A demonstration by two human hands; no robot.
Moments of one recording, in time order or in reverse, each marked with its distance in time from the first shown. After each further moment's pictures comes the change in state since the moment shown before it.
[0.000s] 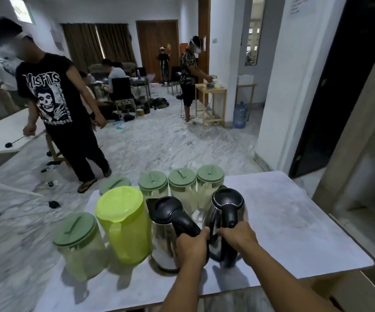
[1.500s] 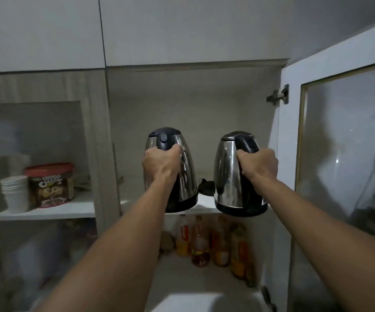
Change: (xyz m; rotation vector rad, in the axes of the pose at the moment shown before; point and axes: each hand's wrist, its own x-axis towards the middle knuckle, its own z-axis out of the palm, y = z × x) left_hand -0.670 0.112 0.187 -0.172 -1.125 0.849; right_hand -0.549 0.235 -0.512 0.317 1.847 0.117
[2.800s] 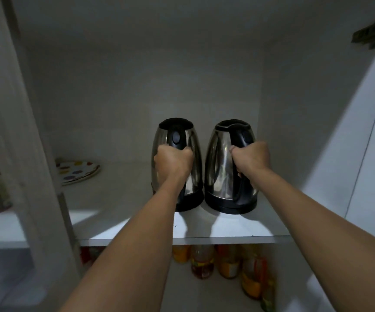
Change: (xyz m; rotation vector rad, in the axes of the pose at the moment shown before) left_hand 0.172 -0.146 0.190 0.066 -0.159 -0.015; right_hand 0.188 0.103 0.213 -0.022 -0.138 0.112
